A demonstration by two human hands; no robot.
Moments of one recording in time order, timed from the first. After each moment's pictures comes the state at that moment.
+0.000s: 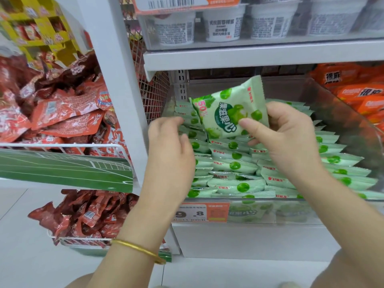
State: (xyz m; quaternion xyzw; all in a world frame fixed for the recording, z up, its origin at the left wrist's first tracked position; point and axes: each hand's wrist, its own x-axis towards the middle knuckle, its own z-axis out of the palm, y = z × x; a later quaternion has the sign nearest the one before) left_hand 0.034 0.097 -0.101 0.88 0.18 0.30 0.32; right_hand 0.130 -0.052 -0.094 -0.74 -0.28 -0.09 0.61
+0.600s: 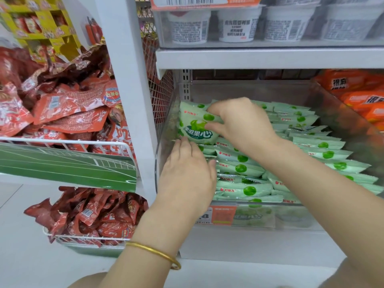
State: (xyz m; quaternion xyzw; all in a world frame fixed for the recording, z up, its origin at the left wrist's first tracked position) left_hand 0.037 0.091 -0.121 0.98 0.16 0.06 0.09; right_hand 0.156 0.013 -0.080 -0.87 -0.42 -0.21 0.15
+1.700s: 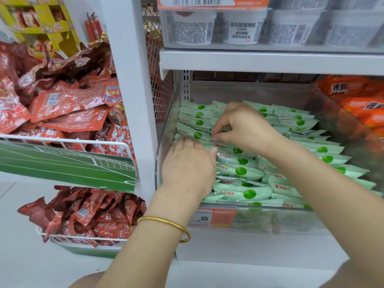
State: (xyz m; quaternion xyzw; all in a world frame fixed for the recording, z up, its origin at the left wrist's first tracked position) left_hand 0.063 0.099 -0.115 0.98 0.18 0.01 0.06; right_hand 0.180 0.009 -0.088 -0.88 -0.43 -0.05 0.19
